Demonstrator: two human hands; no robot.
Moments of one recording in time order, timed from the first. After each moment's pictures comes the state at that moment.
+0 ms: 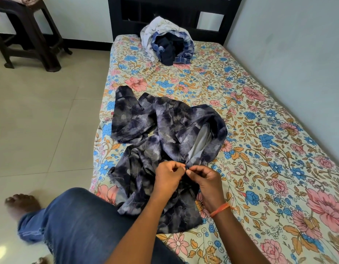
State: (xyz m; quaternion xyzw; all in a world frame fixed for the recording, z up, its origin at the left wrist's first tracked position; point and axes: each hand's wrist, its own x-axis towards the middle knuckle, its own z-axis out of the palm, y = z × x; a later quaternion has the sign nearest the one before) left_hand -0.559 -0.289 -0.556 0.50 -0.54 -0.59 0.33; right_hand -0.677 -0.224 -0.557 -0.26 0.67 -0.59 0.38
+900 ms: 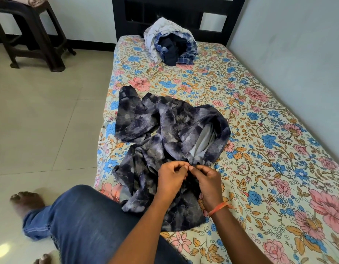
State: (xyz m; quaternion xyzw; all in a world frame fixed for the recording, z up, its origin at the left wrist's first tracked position) left_hand -0.557 -0.280 -0.551 0.49 -0.53 -0.60 0.36; right_hand -0.669 -0.231 -0.562 -0.27 0.69 -0.58 0.34
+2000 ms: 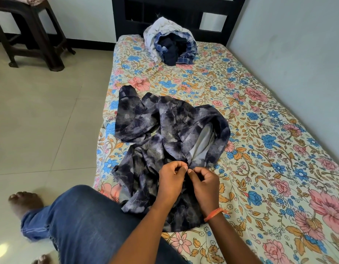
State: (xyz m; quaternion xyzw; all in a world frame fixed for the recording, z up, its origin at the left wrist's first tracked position) left_hand -0.558 -0.277 -0.553 0.50 -0.57 -0.55 0.36; right_hand -0.653 -0.223 -0.559 -0.37 0.75 -0.52 0.18
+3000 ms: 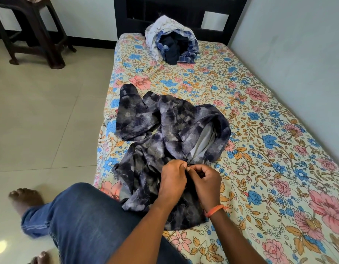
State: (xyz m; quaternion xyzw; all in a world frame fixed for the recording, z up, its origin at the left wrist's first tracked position) left_hand -0.560 -0.278 -0.552 0.50 -0.69 -0.41 0.33; right_hand -0.655 -0.224 -0.553 -0.39 0.75 -0.50 0.17
